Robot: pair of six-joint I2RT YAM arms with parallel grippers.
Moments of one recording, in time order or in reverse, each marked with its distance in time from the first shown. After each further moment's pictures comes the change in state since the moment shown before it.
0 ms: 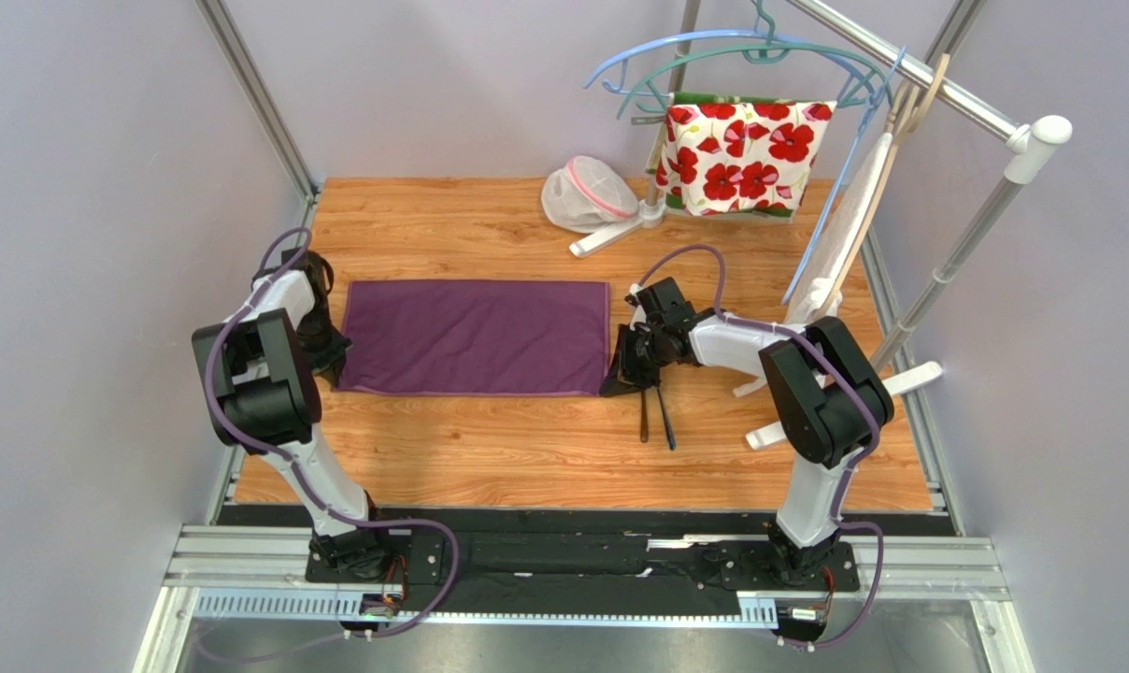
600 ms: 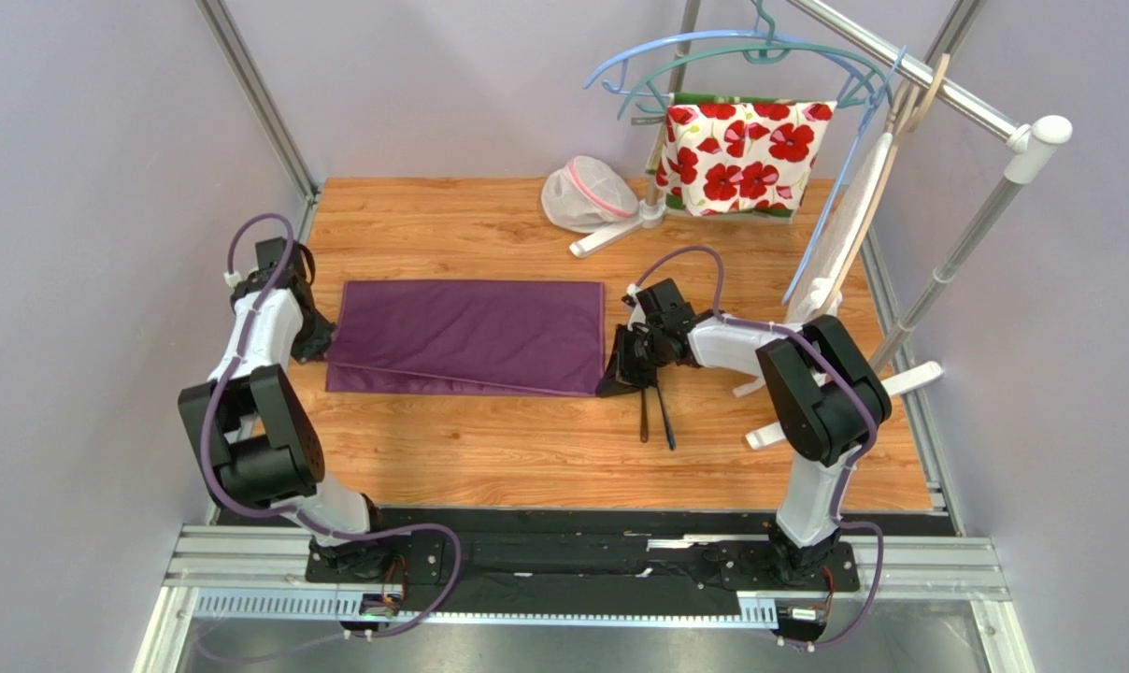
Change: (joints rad) left arm 0.018 -0.246 -0.104 0.126 0.000 0.011; right arm 0.000 0.011 -0.009 0.041 -0.037 0.001
